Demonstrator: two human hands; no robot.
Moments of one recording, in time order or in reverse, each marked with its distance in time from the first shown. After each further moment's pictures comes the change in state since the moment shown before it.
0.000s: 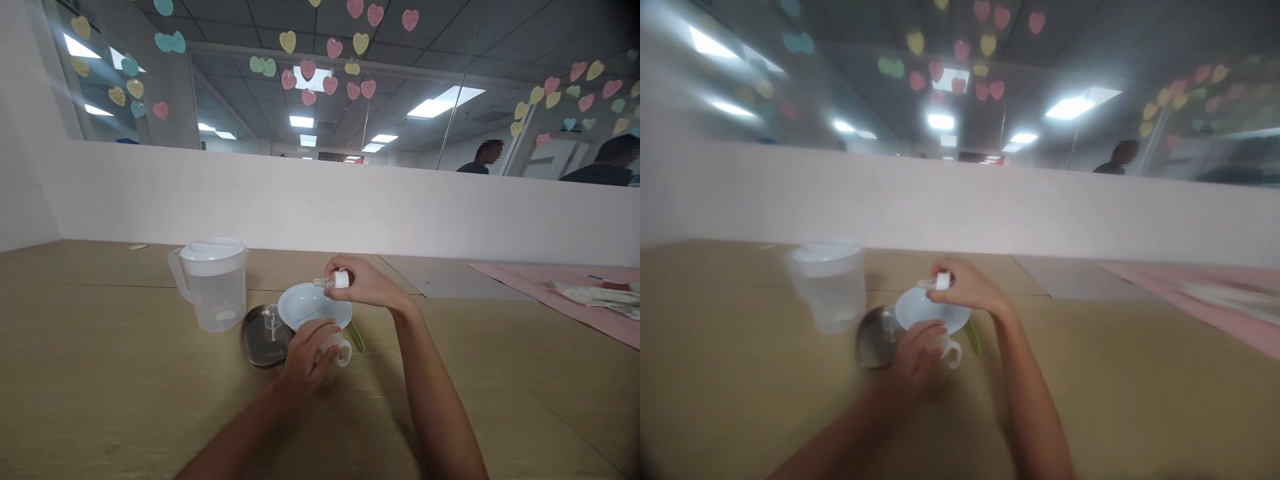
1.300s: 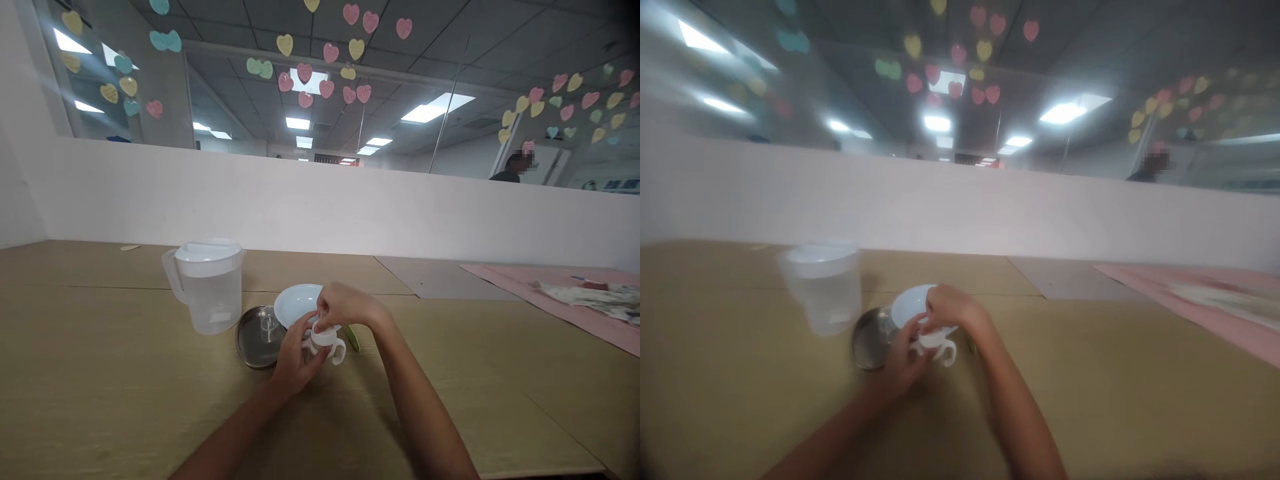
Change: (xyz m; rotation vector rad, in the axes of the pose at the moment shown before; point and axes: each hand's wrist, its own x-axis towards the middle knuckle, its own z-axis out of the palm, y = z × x) left_hand -0.004 -0.014 0.002 -0.097 -0.009 -0.265; right_hand 0.008 -0.001 0.032 -0.361 -0.461 0.223
